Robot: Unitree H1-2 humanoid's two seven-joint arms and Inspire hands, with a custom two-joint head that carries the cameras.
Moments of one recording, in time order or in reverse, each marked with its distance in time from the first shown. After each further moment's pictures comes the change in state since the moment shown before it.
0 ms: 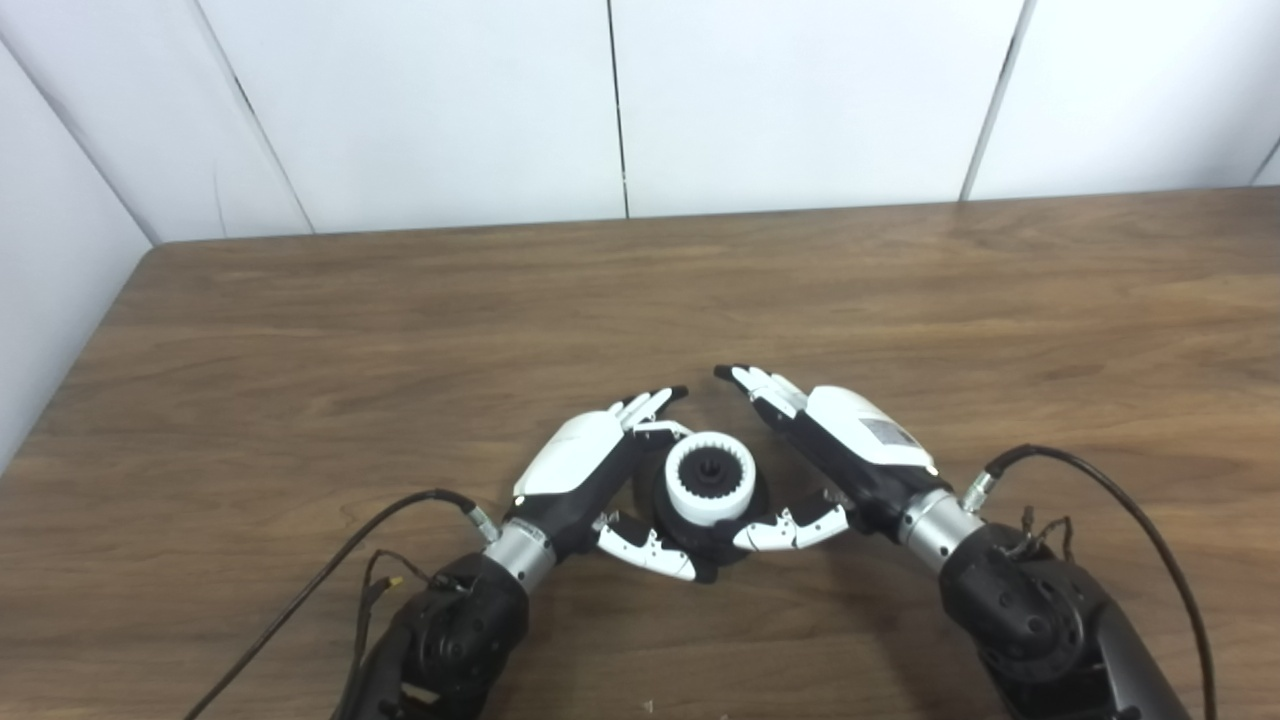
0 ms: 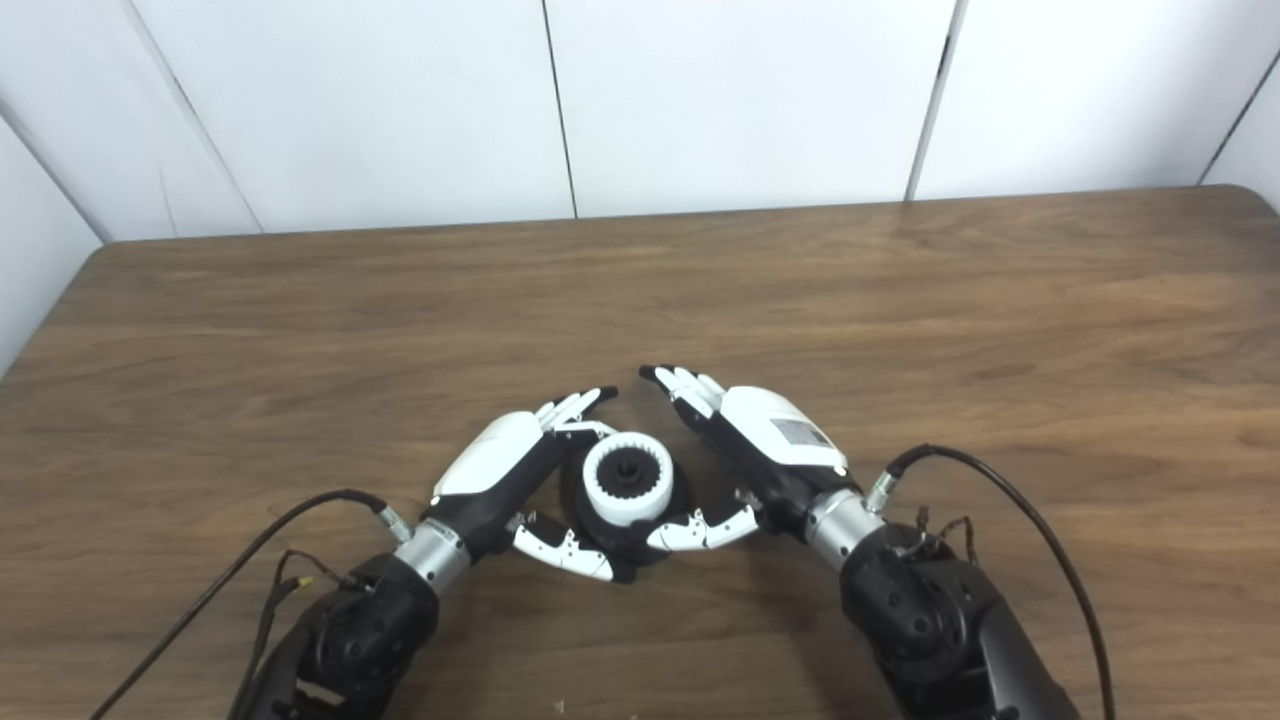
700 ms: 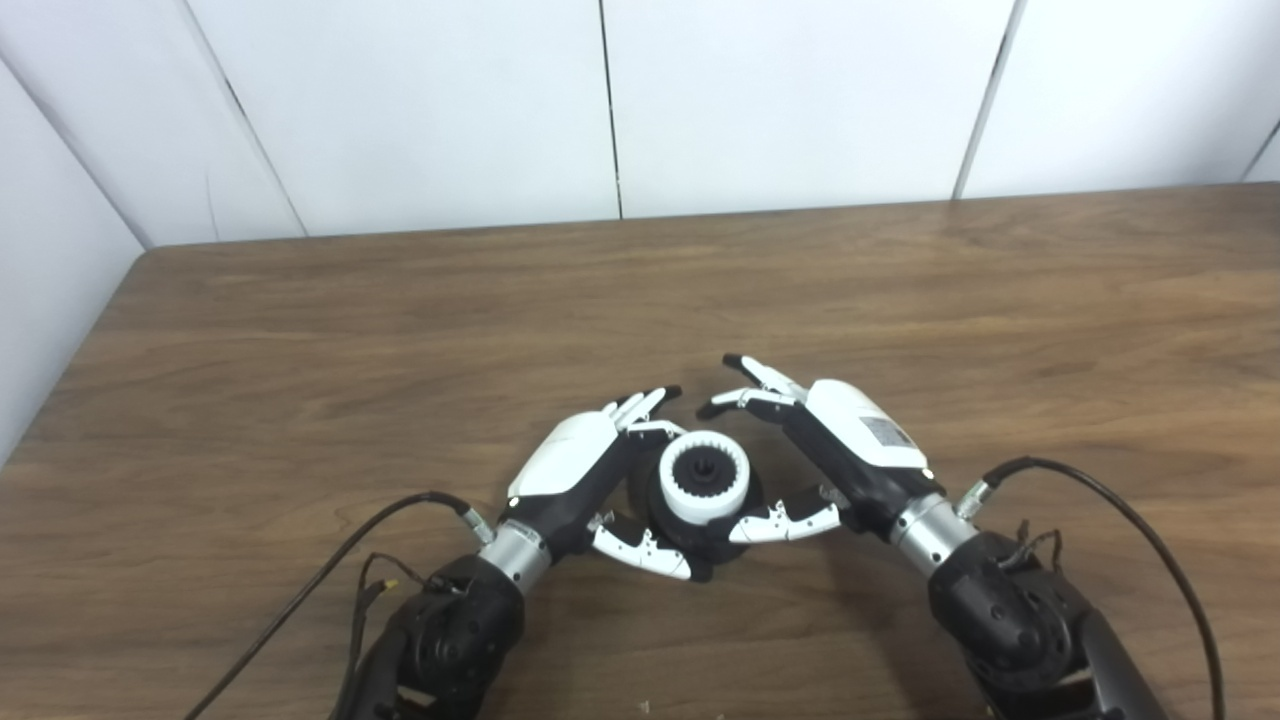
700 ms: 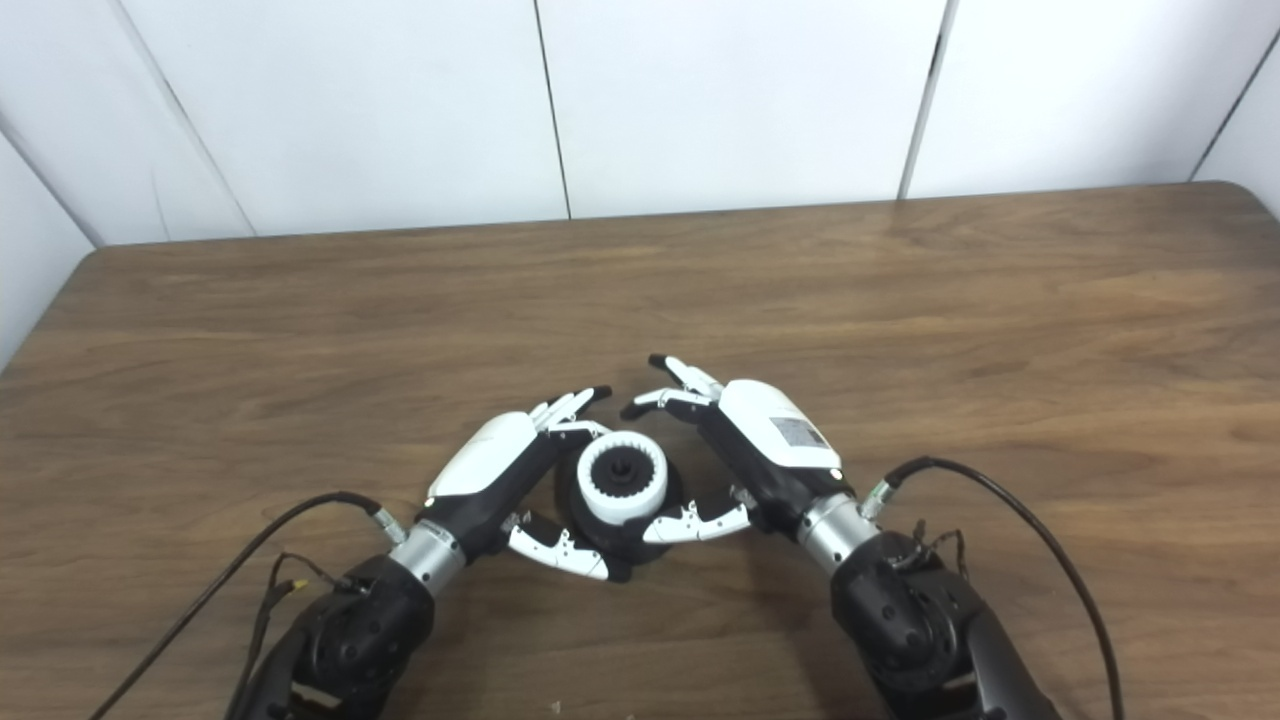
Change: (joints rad) left arm -0.001 0.002 0.002 0.000 -0.003 0.003 0.002; right arm 0.020 0.042 -0.015 0.043 0.029 -0.089 -0.130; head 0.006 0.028
